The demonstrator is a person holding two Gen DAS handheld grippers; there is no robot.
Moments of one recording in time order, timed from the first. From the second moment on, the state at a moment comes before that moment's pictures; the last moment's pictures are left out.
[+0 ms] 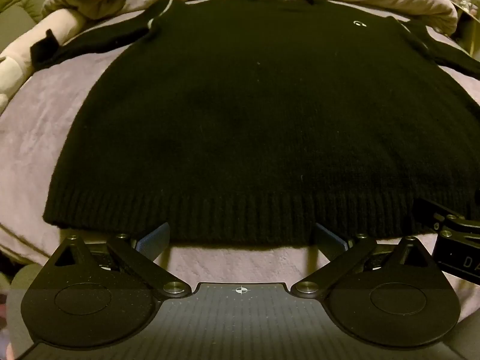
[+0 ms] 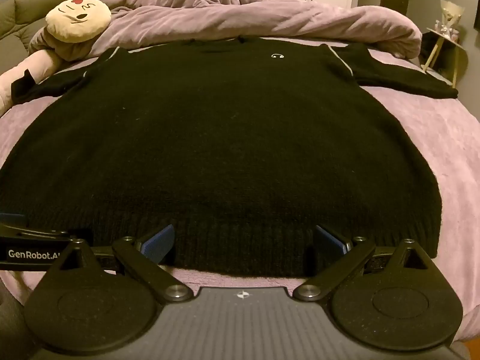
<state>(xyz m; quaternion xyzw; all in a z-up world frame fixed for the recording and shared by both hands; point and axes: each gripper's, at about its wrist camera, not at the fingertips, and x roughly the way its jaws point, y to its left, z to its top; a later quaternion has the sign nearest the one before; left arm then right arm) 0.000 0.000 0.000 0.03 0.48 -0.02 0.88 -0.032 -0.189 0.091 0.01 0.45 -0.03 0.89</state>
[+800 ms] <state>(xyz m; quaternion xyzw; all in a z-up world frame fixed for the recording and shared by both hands) 0.004 0.006 -0.005 0.03 0.49 -0.02 0.87 -0.027 -0.193 0.086 0.01 0.46 -0.04 0.89</state>
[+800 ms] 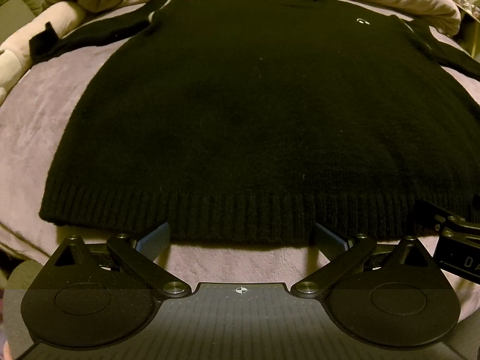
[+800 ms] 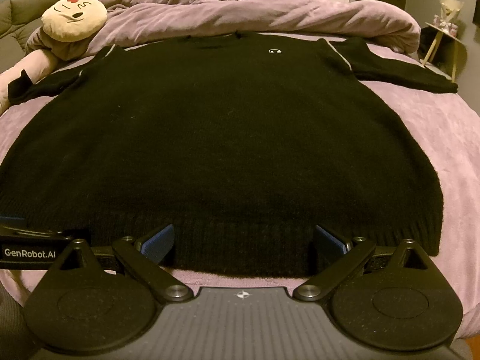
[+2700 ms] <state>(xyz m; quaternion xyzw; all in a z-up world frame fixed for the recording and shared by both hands) 0.017 0.005 -0.015 0.04 0.50 -0.04 0.86 -0.023 -0.218 0.064 0.05 0.49 -0.01 0.87</state>
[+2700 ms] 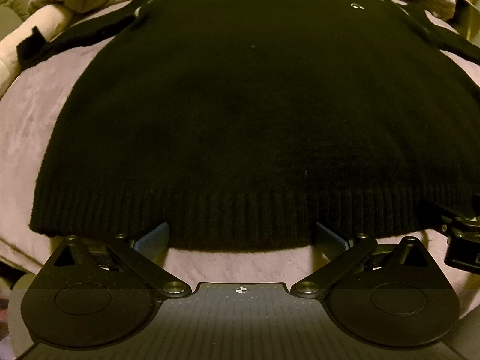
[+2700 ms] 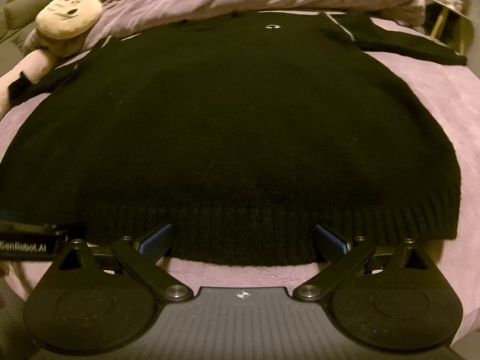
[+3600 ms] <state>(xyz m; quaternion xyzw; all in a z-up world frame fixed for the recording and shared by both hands) 0.105 -0.047 0.023 0.00 0.47 -0.03 0.88 0.106 -0.556 0.071 0.36 0.32 -0.16 0.86</state>
